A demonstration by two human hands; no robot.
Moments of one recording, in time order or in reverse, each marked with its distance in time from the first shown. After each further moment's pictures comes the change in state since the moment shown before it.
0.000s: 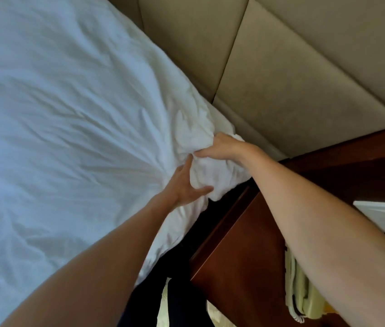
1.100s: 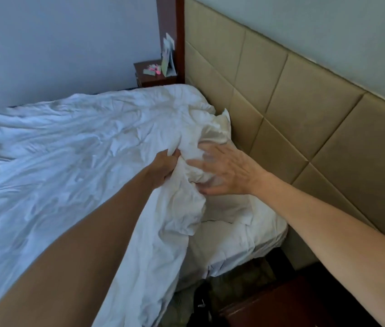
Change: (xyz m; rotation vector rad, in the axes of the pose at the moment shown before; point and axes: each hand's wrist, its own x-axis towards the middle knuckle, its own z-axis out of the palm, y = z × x) left_hand -0.391 0.068 -0.279 -0.740 0.781 -0.133; right_hand -0.358 -0.286 0.057 -1.032 0.691 -1.702
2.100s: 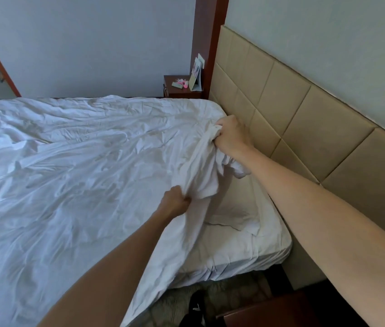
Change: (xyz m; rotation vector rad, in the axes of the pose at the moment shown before) left_hand -0.090 -0.093 -0.028 0.537 0.157 -0.002; right_hand 0.118 -0.040 -0.046 0.352 -0.011 0.850
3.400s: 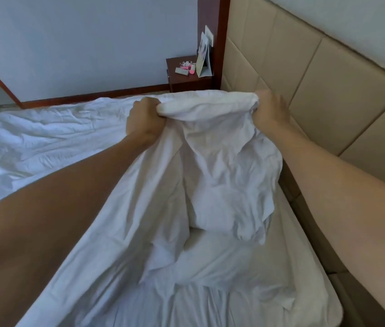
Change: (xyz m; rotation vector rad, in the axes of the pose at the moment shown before) left_hand 0.384 0.172 -0.160 0.168 0.540 0.256; right_hand 0.362 0.172 0.071 -0.100 0.077 0.165
